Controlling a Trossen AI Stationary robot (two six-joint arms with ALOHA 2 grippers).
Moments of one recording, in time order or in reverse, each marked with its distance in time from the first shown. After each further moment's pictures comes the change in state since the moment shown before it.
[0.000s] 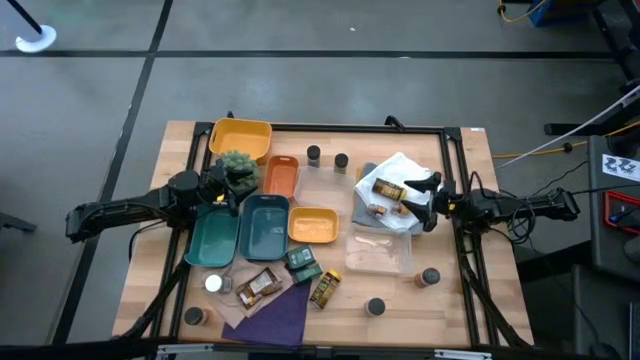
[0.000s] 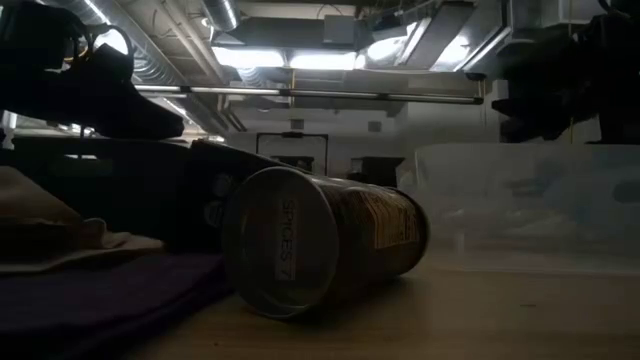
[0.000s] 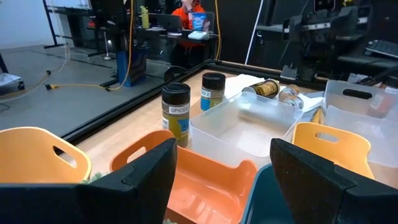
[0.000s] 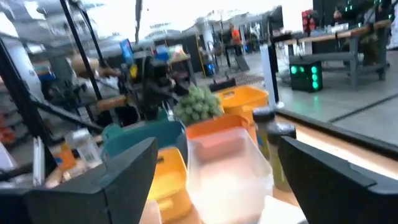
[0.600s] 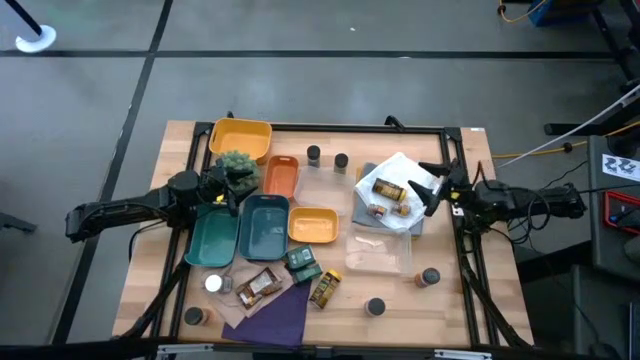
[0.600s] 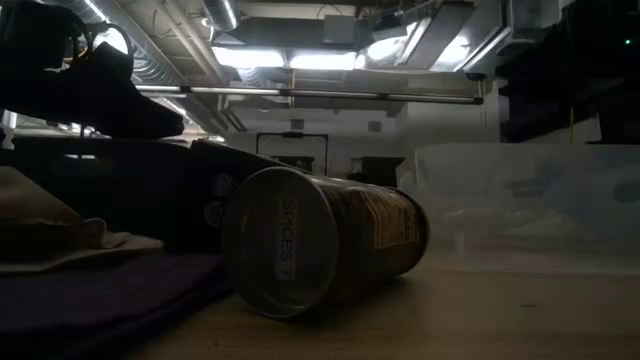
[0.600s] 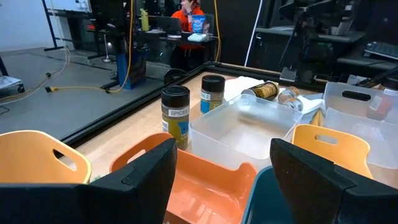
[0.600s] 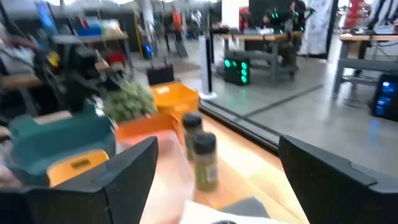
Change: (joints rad) left arm 0.000 -0.001 0.000 0.009 0.000 -0.002; right arm 0.000 0.119 0.266 -0.330 0.260 -0.081
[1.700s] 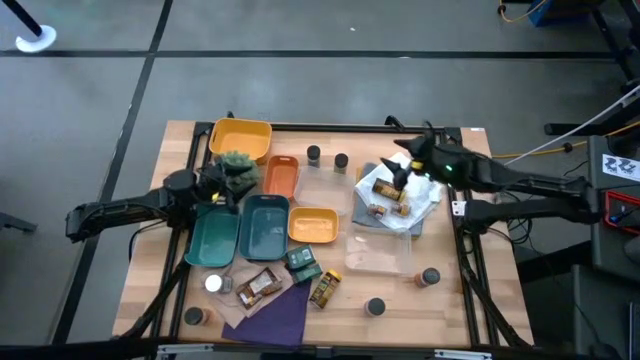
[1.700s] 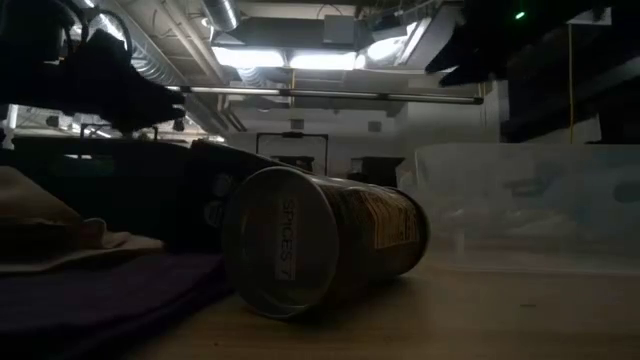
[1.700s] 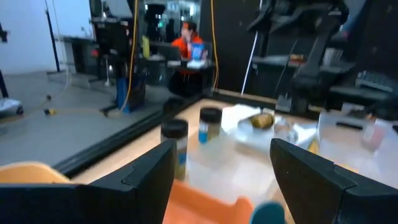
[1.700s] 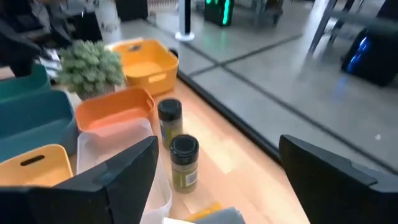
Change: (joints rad) left arm 0.000 0.001 0.000 0.127 0.000 0.002; right arm -0.394 0.692 0.478 -0.074 -0.342 -0.006
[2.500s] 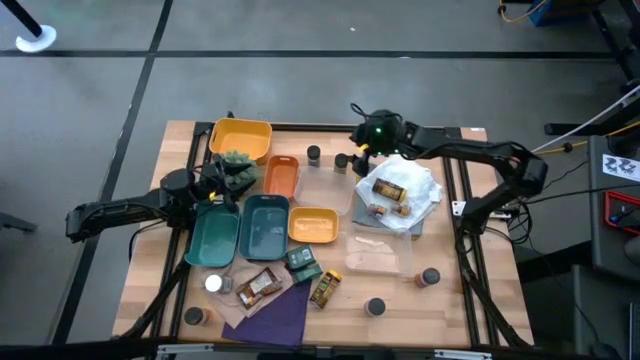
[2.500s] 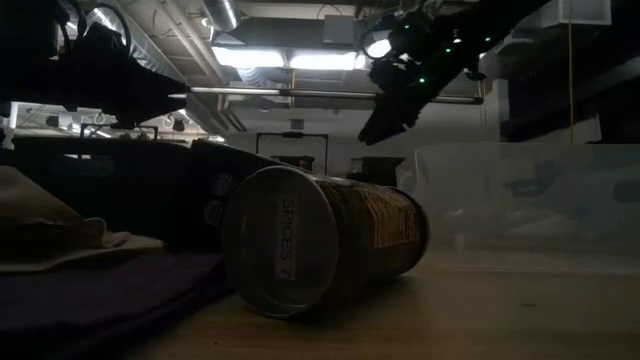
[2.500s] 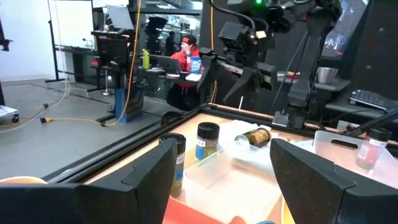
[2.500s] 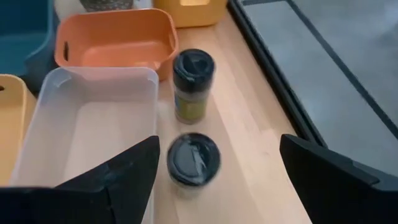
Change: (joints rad) left arm 0.002 0.000 0.000 0.049 0.000 -0.021; right arm -0.228 0.651 0.349 -0.003 -0.431 -0.320
